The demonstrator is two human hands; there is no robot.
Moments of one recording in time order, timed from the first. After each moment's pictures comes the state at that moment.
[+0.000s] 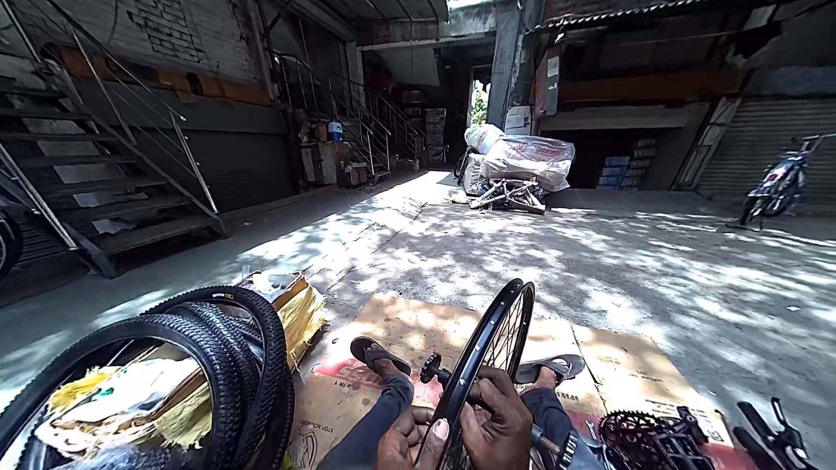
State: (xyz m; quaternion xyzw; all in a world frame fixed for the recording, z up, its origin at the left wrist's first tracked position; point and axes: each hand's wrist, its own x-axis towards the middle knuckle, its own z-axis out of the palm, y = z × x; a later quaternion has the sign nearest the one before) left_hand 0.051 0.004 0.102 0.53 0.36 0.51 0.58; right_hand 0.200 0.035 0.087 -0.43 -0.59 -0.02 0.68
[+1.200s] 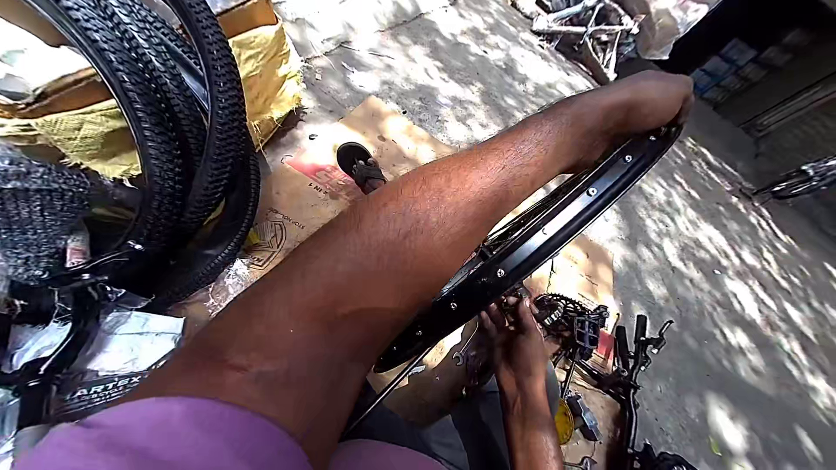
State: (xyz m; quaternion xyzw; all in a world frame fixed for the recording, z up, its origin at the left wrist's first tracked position) left_hand 0.180 0.174 0.221 0.66 0.25 0.26 0.66; right_hand 0.260 -0.022 -0.014 -0.56 -0.15 0.44 0.69
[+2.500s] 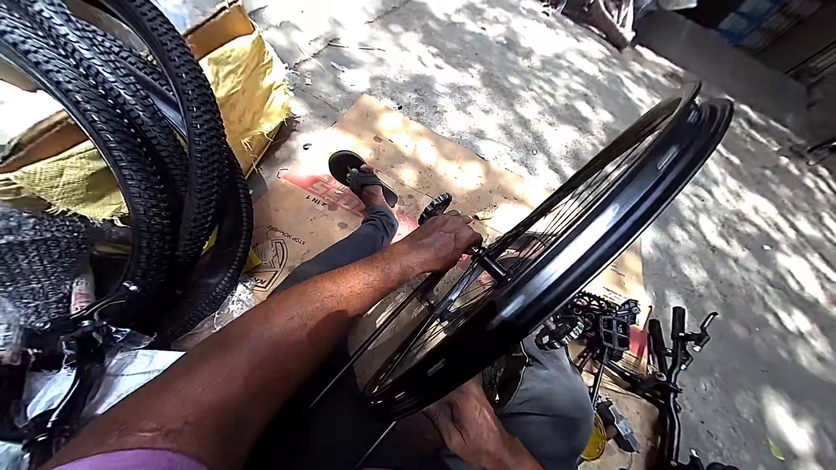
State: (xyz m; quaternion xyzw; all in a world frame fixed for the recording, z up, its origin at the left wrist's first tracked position) left_hand 0.120 0.202 -0.007 0.95 0.23 0.14 0.18; right_hand 0.234 -0.059 -0.071 -0.47 -0.79 0.26 0.29
